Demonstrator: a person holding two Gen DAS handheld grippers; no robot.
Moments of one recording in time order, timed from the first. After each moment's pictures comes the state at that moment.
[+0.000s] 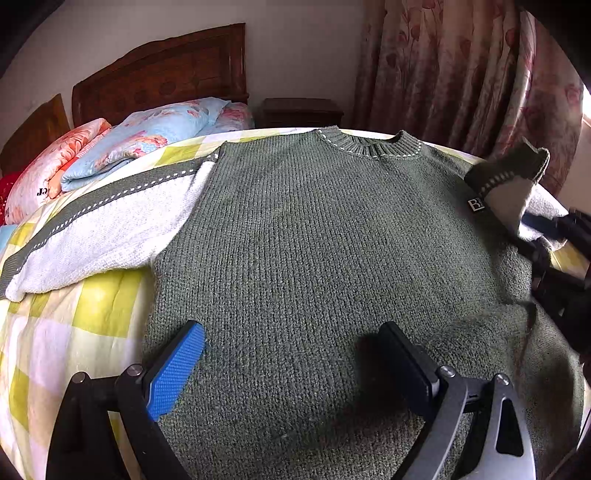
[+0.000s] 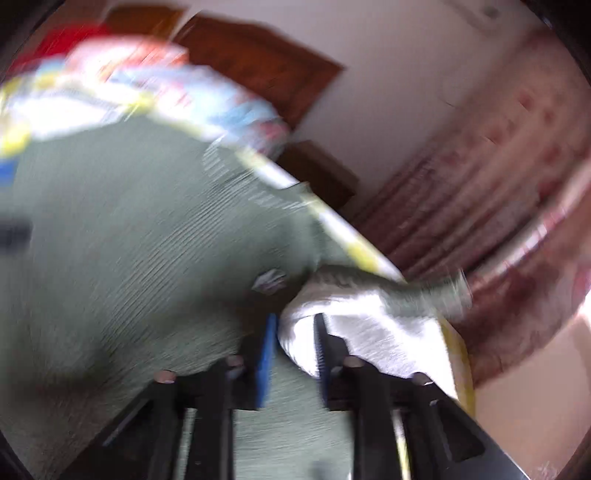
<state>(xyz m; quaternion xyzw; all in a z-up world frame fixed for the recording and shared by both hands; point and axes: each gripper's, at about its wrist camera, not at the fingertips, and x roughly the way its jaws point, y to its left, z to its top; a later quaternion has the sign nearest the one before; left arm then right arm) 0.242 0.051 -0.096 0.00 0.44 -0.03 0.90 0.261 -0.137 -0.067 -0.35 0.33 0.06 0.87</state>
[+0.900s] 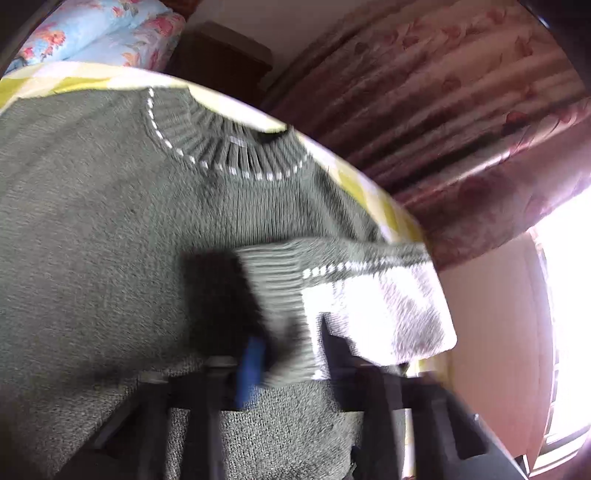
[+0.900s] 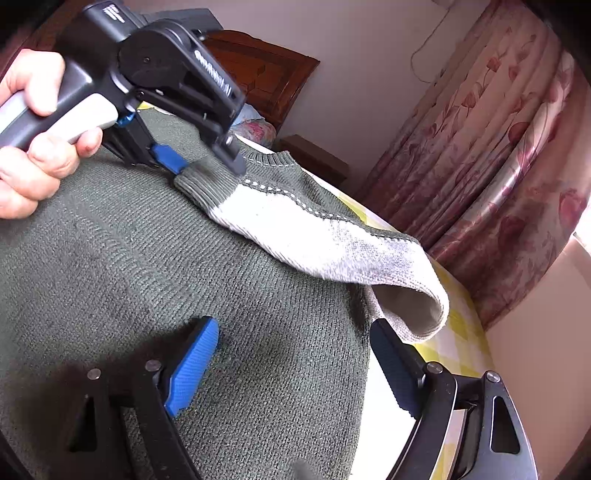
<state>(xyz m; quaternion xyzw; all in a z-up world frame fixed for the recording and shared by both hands) 0.375 -0.040 -0.098 -0.25 0.54 -0.23 0.77 0.195 -0.187 -0.063 -0.26 0.33 0.05 0.90</state>
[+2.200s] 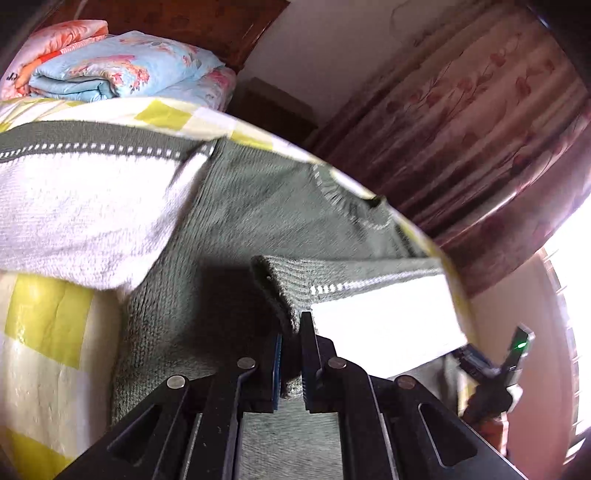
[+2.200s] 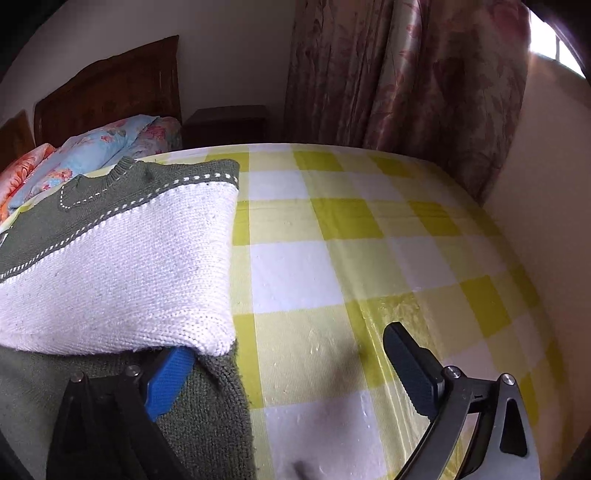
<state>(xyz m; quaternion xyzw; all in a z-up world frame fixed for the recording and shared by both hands) 0.287 0.118 -0.098 -0.24 0.46 -0.14 0.84 0.267 -0.306 -0.058 -0.01 0.43 -0.08 0.90</state>
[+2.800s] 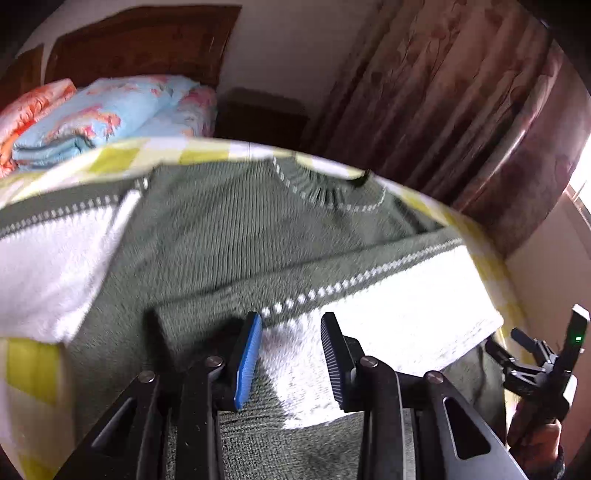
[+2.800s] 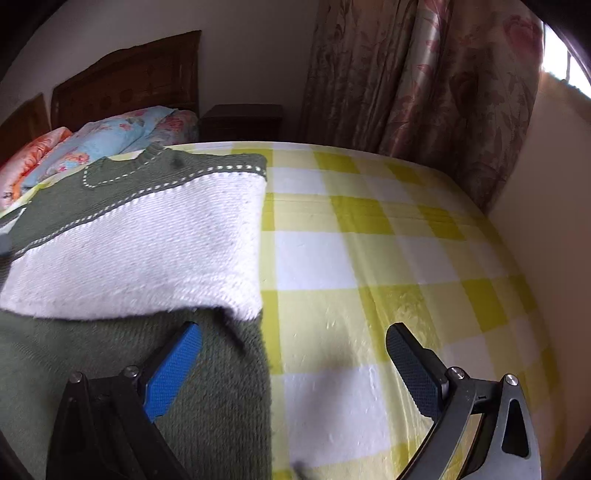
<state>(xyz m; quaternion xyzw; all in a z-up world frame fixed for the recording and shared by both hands) 0.308 0.047 -0.087 -0.12 0.45 -0.13 0.87 0.243 -0.292 -0.050 -0.03 0.43 -0.04 0.90</state>
